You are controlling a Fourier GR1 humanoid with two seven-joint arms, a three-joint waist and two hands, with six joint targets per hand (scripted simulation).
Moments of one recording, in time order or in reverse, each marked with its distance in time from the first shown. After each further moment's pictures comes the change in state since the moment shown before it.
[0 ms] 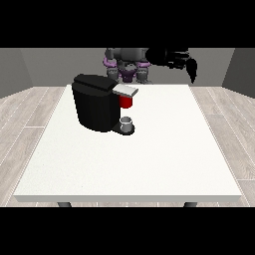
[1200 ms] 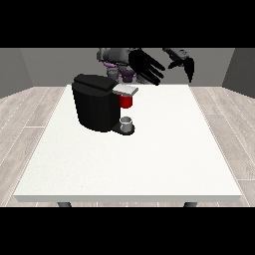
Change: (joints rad) left arm -0.073 -0.059 -0.093 -0.009 -0.068 0.024 0.023; right arm 0.065 -0.313 -0.115 -0.082 0.042 0.020 0.369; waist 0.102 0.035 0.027
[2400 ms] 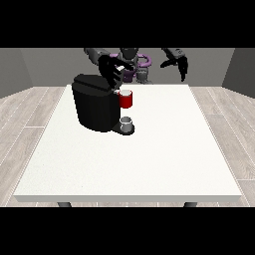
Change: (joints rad) left arm 0.159 0.024 0.081 0.006 0.003 0.060 0.014; right arm 0.148 0.160 0.042 0.162 -0.095 -0.023 -0.210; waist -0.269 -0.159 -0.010
